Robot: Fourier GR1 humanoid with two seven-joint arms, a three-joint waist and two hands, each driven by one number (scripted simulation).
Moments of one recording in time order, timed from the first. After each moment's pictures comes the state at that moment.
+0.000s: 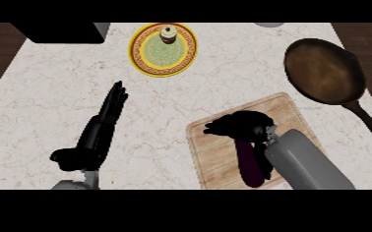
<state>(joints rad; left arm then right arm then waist) -0.02 0.13 -0.20 -1.56 0.08 0.09 -0.12 -0.46 -0.31 0.54 -1.24 0.88 0.71 -0.32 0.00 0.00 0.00</state>
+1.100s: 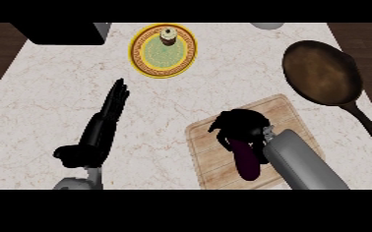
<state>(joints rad) -0.04 0.09 -0.17 -1.55 0.04 0.07 -0.12 -0.46 -0.28 0.54 -1.14 1.12 0.46 -0.53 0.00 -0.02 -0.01</state>
